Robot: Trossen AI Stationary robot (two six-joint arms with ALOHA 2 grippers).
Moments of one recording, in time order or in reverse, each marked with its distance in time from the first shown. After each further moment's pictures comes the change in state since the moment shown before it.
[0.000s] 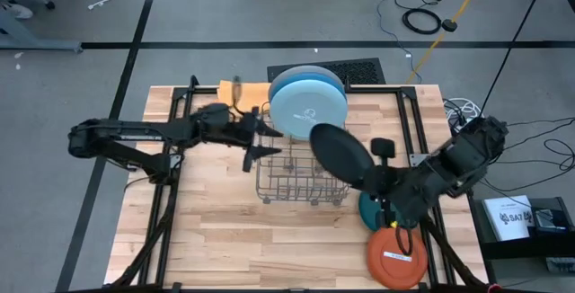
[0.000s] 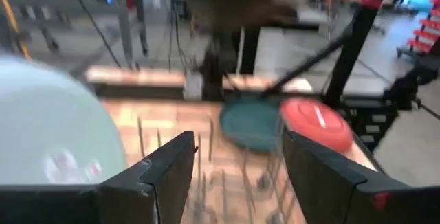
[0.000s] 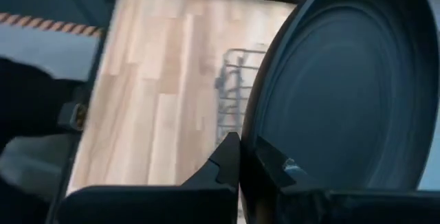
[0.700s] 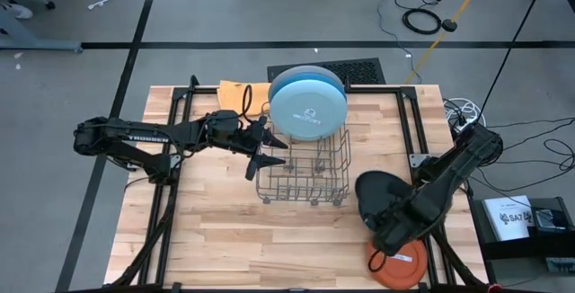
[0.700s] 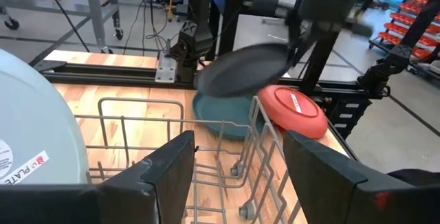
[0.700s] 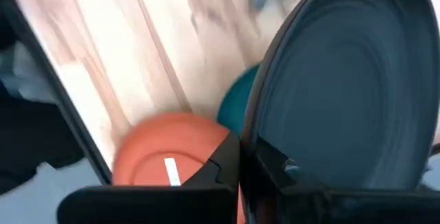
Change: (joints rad) left arm -0.041 0.077 0.000 0.029 0.043 -0.045; right arm 0.134 0.000 -0.521 -0.076 -0.374 0.749
